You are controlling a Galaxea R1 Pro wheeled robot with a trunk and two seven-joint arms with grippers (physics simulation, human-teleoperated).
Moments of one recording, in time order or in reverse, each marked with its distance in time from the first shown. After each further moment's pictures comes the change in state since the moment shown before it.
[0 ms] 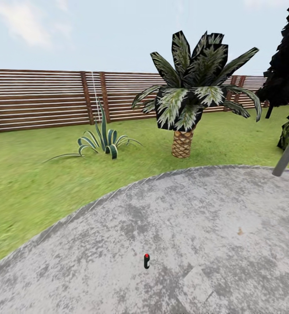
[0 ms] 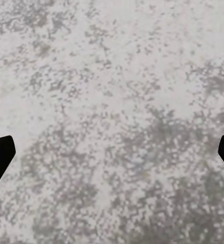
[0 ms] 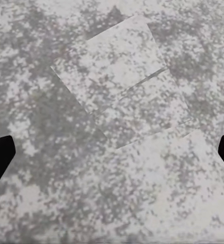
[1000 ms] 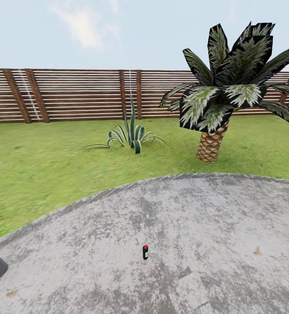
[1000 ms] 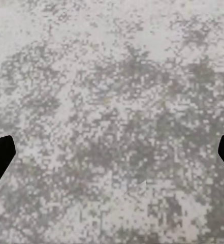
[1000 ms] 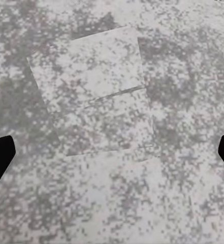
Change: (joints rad) left arm 0.000 0.000 -0.001 0.000 0.000 0.000 -0.001; right arm 0.000 0.000 0.000 0.000 0.000 0.000 0.000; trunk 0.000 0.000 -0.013
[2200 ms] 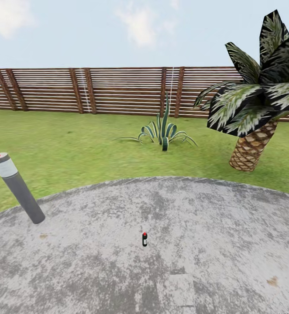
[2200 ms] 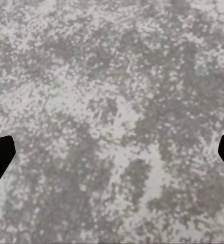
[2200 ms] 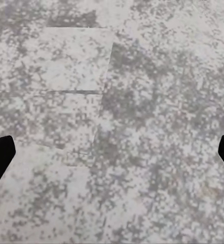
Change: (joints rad) left arm 0.000 0.000 0.001 0.000 0.000 0.000 0.001; right arm 0.000 0.000 0.000 0.000 0.000 0.000 0.000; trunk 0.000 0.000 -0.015
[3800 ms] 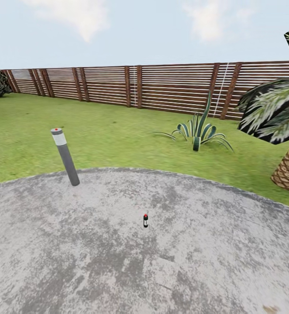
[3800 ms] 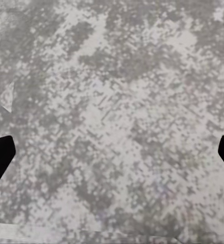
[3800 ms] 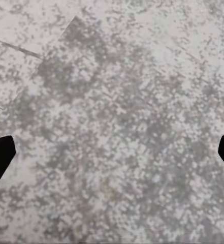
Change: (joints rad) left arm 0.000 0.000 -0.001 0.000 0.000 0.000 0.000; right arm 0.000 0.000 0.000 0.001 0.002 0.000 0.002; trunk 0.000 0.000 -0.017
